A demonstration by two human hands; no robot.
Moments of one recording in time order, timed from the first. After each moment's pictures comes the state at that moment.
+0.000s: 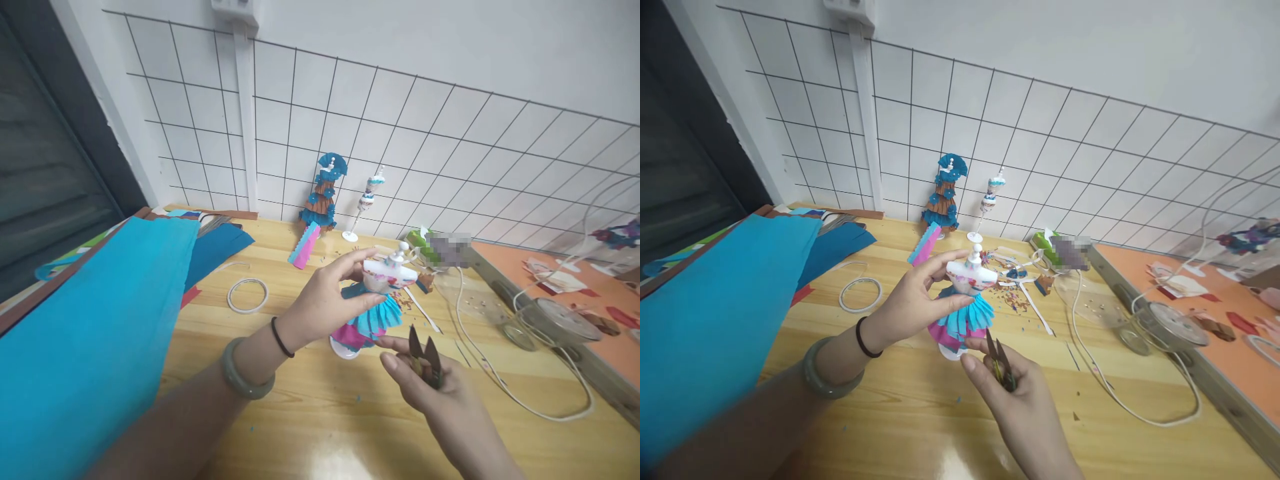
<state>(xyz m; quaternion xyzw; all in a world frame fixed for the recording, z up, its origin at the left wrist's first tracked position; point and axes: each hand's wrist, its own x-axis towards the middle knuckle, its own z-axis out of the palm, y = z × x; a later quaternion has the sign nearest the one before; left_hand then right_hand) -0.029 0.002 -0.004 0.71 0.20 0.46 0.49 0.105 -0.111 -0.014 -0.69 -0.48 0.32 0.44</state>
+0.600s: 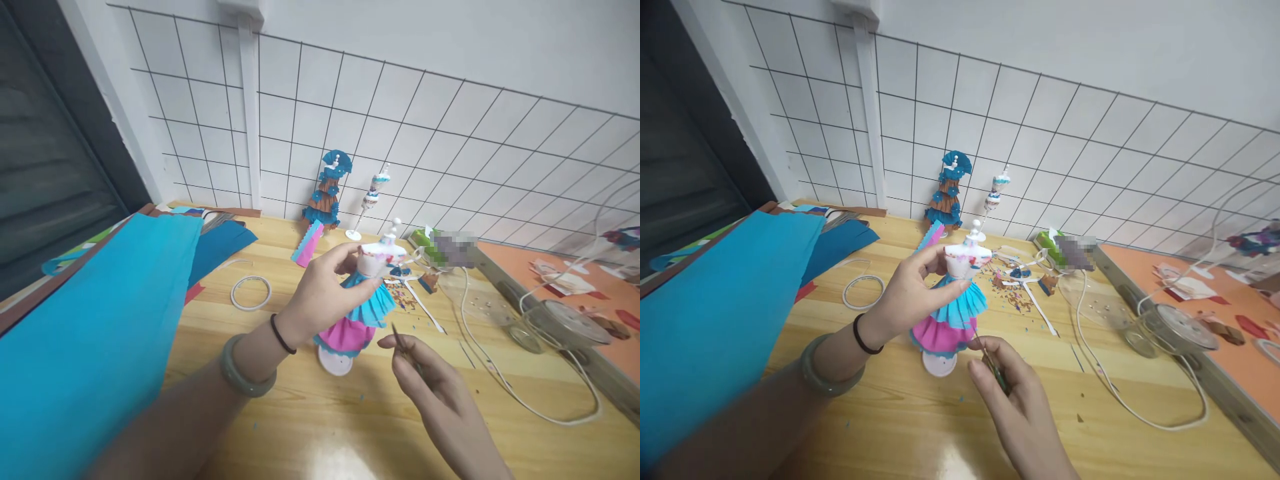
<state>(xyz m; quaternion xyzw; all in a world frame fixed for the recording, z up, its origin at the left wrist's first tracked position) -0.029 0.003 0.000 0.69 0.27 0.51 0.43 0.111 -0.112 -0.031 -0.62 -0.60 0.24 0.45</state>
